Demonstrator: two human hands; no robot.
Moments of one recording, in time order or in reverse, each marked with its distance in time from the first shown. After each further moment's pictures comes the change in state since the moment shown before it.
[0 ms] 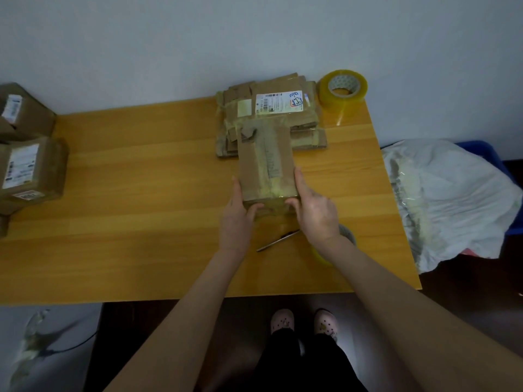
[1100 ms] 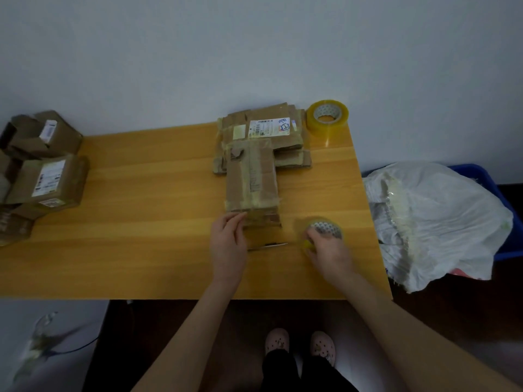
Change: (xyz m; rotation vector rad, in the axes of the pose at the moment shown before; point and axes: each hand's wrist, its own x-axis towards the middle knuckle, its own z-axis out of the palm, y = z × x) left_hand -0.063 0.037 0.000 0.018 0.294 0.141; right_hand -0.058 0.077 -0.027 -0.120 -0.286 0.011
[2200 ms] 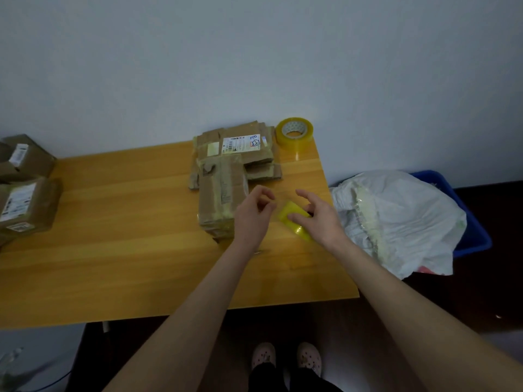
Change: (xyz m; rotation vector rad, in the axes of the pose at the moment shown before) left_hand 0.038 0.105 0.042 -0.317 -0.284 -0.032; right_hand 0.001 0.014 -0.092 0.708 0.261 0.064
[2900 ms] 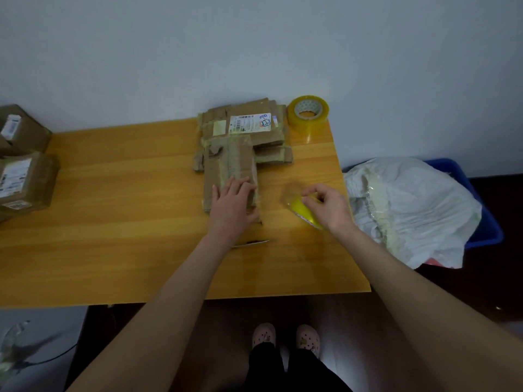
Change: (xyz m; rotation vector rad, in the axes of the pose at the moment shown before) left_hand 0.020 -0.072 -0.039 0.760 -0.173 0.144; right_hand 0.030 0.021 0.024 -0.112 0.044 0.112
